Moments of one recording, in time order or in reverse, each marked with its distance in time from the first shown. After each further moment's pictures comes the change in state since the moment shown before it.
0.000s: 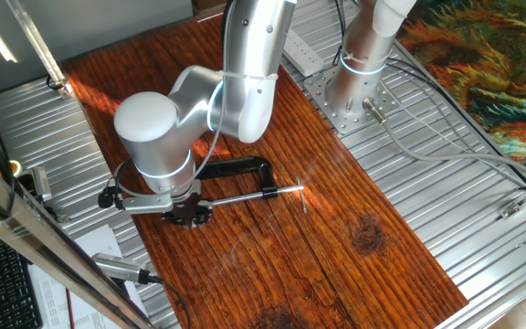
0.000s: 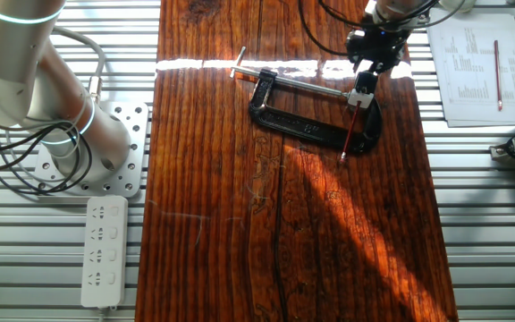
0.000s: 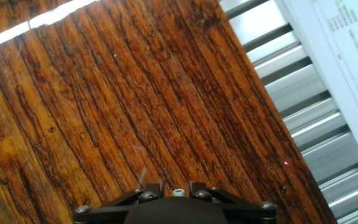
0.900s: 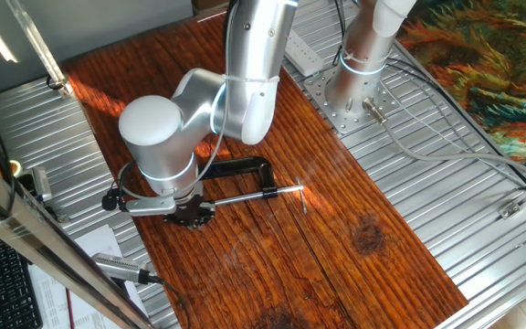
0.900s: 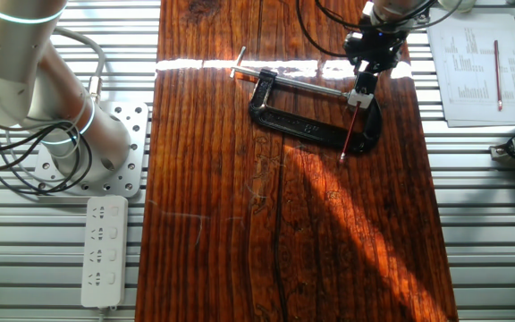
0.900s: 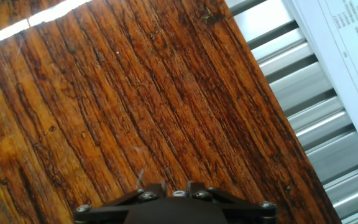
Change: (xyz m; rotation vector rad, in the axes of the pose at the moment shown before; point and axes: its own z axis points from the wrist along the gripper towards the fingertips) arm -0.001 0.001 0.006 0.004 0.008 0.003
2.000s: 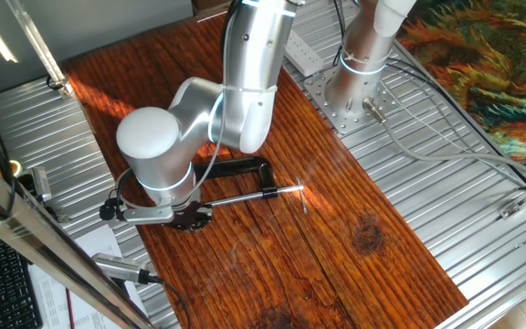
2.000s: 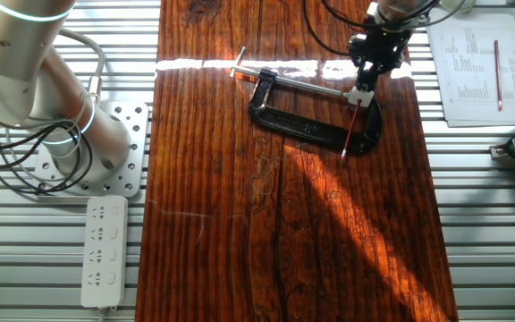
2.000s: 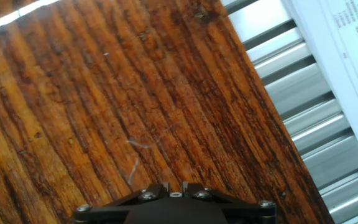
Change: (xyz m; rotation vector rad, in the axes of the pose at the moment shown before) arm -0.003 -0.012 0.003 0.013 0.040 -0.007
